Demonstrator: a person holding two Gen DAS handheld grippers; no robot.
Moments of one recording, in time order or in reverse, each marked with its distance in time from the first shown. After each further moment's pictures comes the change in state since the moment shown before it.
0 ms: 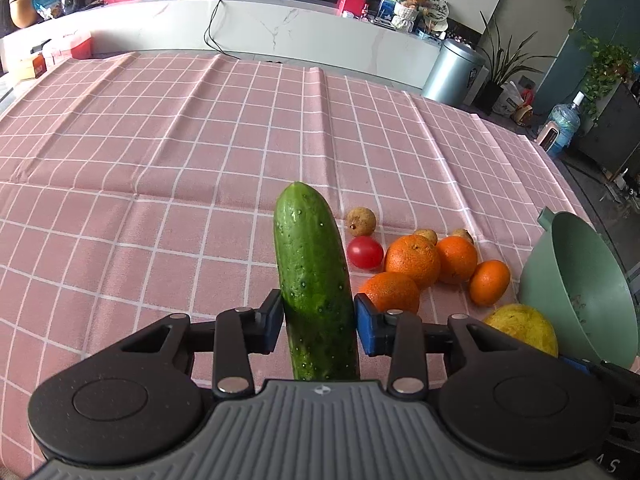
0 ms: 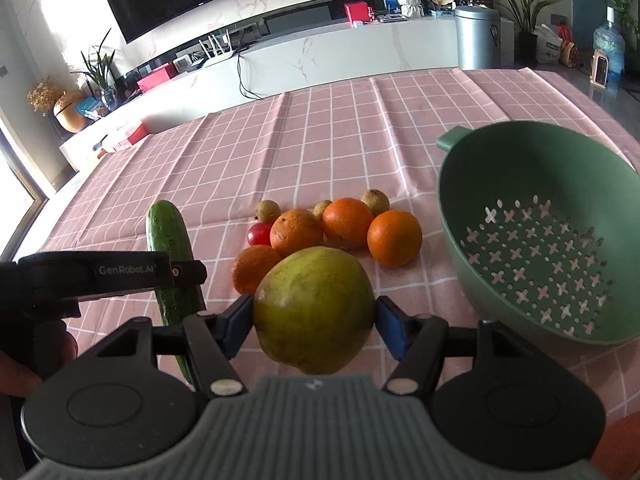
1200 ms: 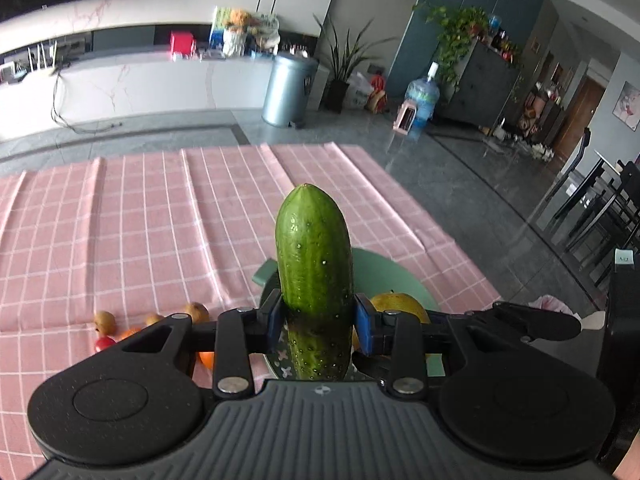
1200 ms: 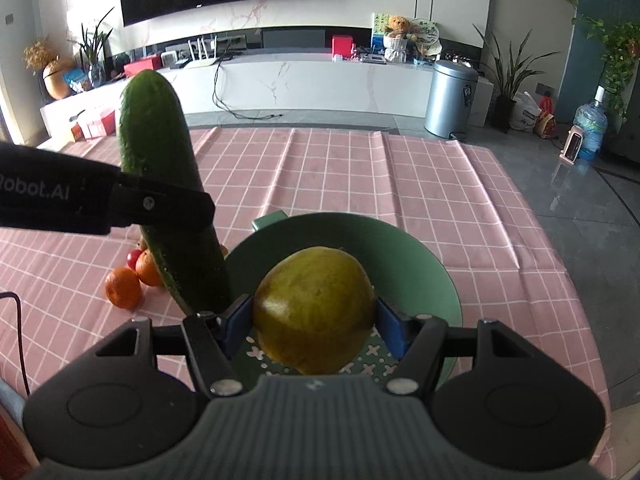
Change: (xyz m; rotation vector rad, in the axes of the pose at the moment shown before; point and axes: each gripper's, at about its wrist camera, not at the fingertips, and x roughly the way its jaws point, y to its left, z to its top) left arm -0.011 -0.184 0.038 0.293 -0.028 -0.318; right arm -0.060 -0.125 0.055 -0.217 -0.037 -0.139
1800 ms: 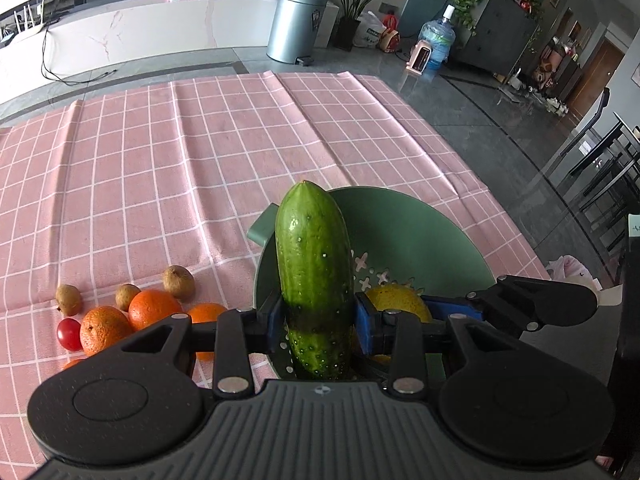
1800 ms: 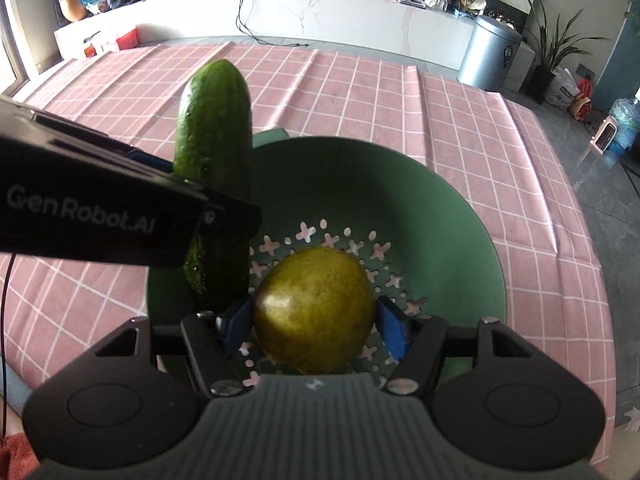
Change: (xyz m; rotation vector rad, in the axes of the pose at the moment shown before) left arm 0.062 0.006 -0.007 -0.001 0.170 0.020; right arm 0.068 -0.003 -0.007 -0.116 0.204 0.028
